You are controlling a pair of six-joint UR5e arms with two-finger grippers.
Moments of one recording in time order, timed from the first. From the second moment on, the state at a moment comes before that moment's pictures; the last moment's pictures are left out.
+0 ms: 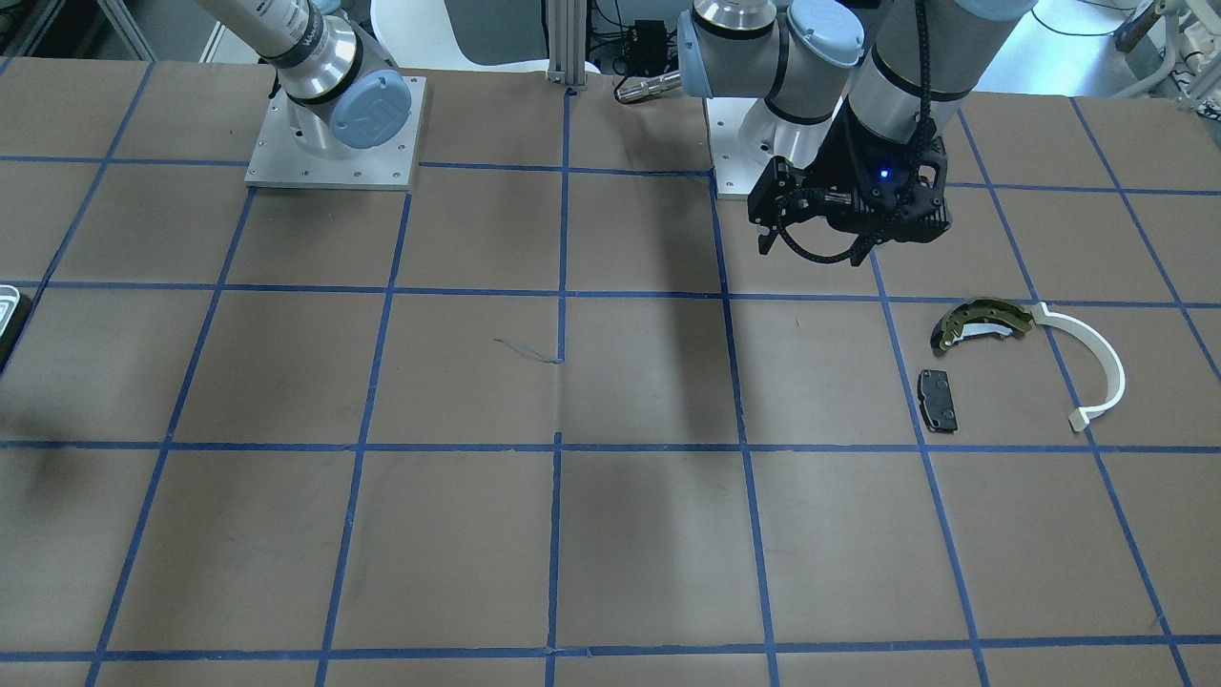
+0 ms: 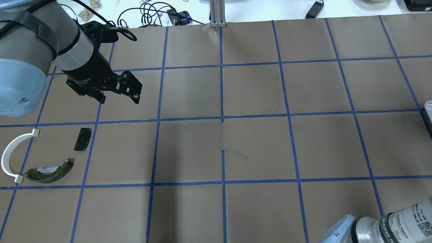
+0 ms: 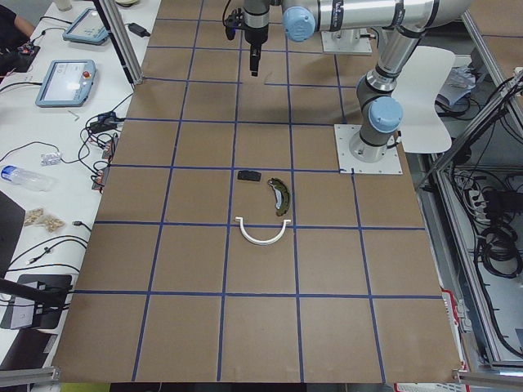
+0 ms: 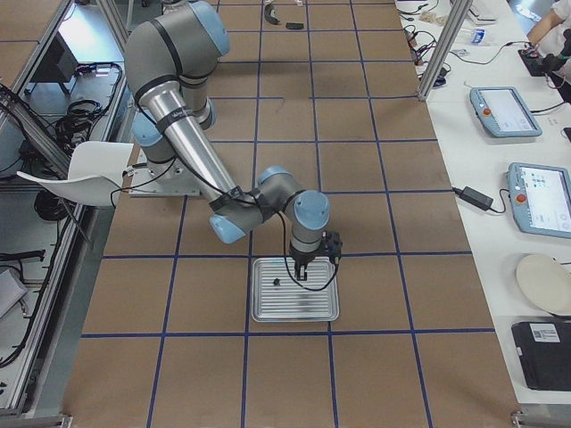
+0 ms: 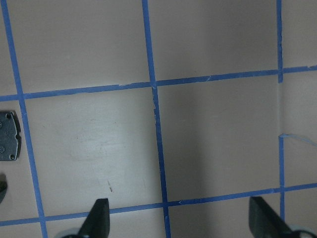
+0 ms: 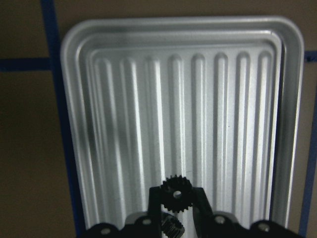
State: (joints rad) left arm -1.53 -1.50 -1.73 -1.48 1.50 0.12; right arm 0.71 -1.18 1.70 -2.18 -1.69 -0.87
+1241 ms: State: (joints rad) left arm -1.53 -1.50 -1.74 -1.48 1.51 0.12; right arm 1.58 -1.46 1.81 -1.91 -1.68 0.07
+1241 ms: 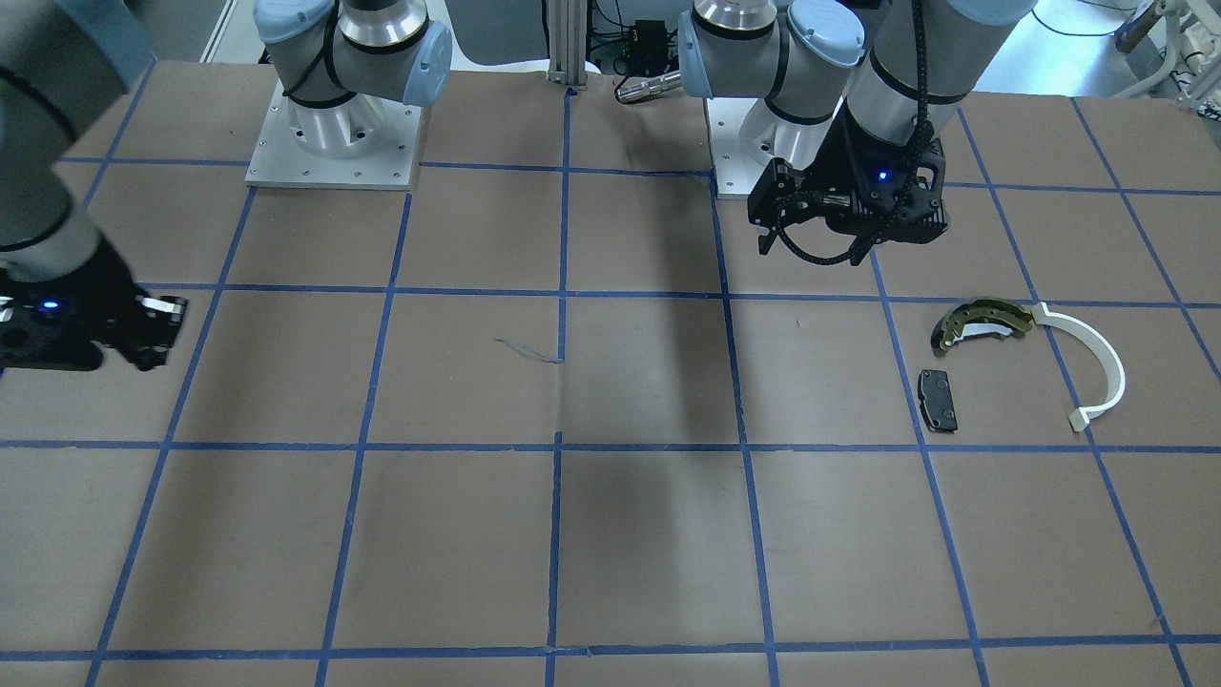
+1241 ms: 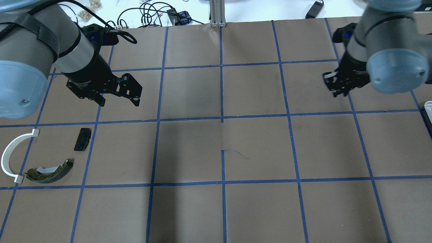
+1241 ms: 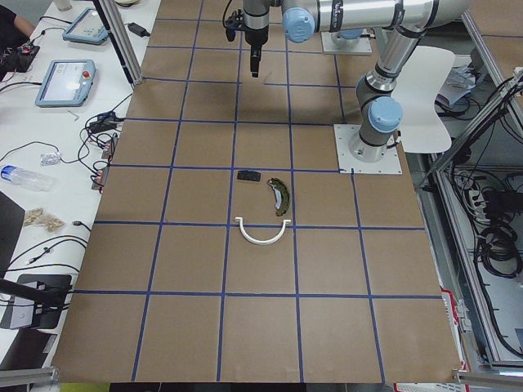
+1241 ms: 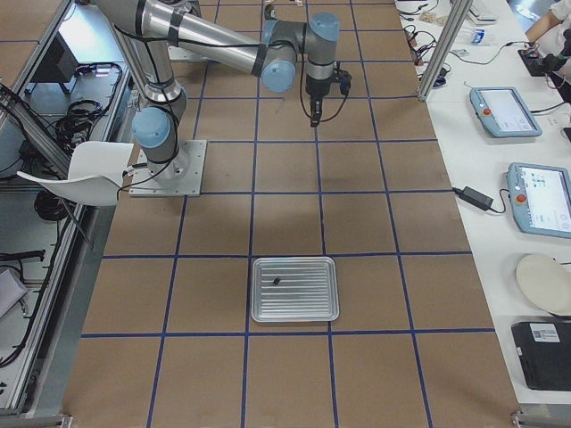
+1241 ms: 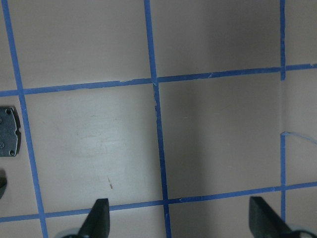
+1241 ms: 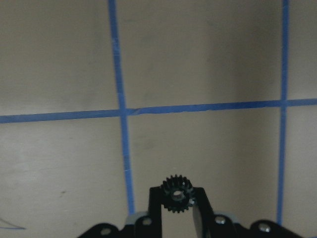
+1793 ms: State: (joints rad) left arm -1.52 -1.52 -1.74 -1.46 1.51 0.13; right arm 1.91 -1.29 1.81 -2.02 -1.58 0.50
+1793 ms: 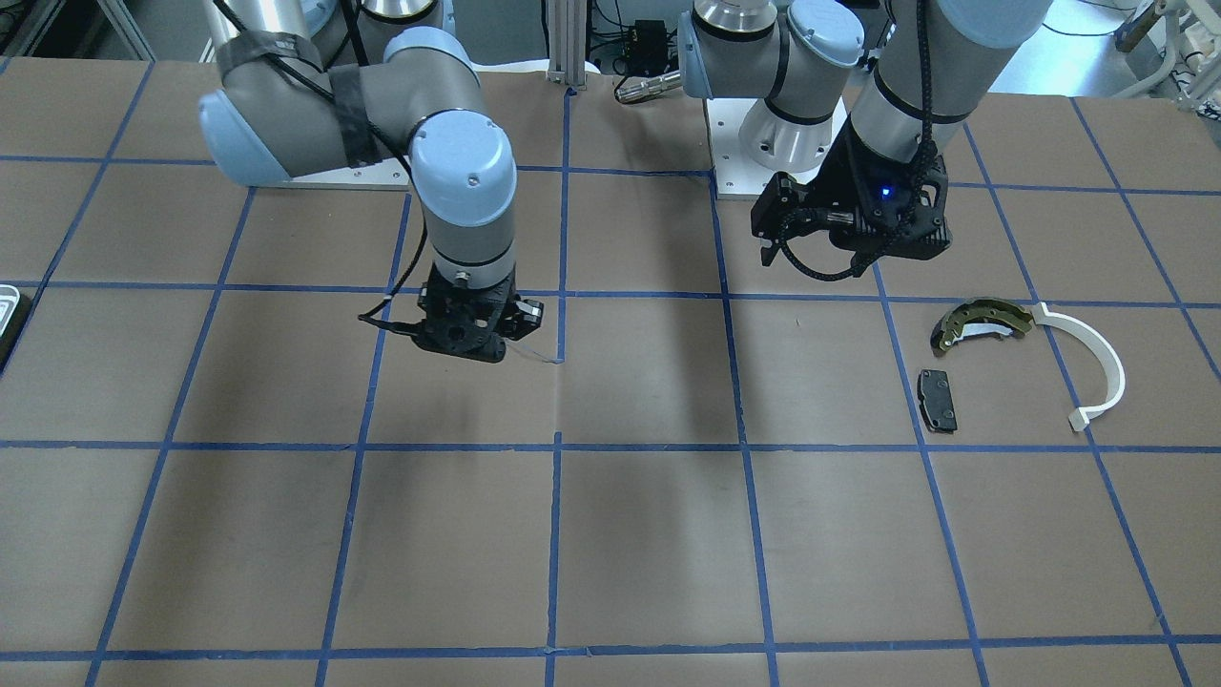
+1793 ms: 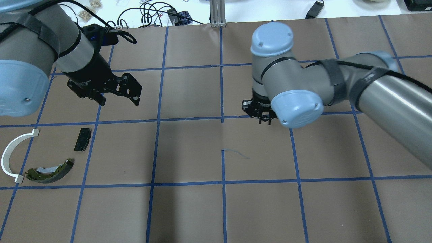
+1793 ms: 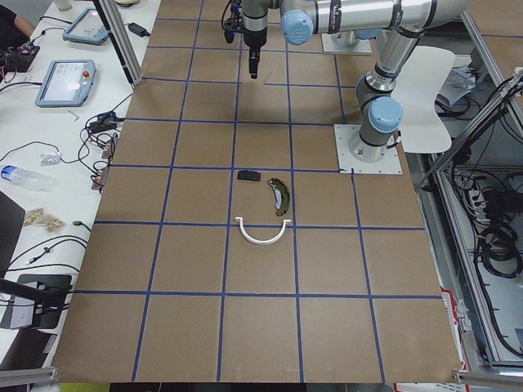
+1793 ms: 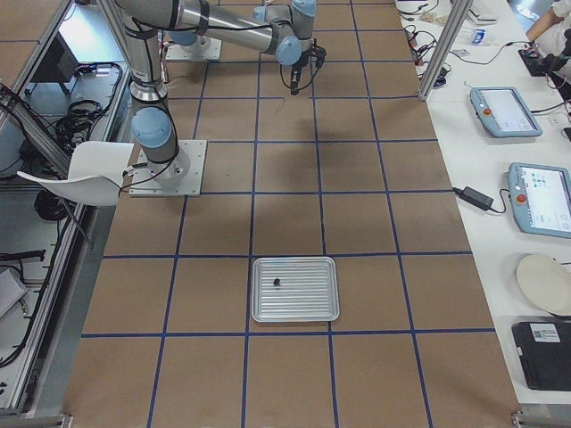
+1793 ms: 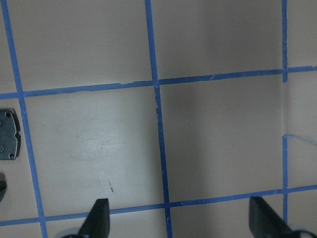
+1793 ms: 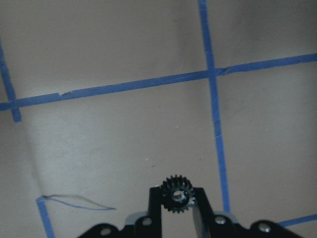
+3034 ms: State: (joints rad) left arm -1.50 -1.56 -1.75 -1.44 1.51 0.11; right arm 1.84 -1.23 1.80 -2.21 -1.42 0.29
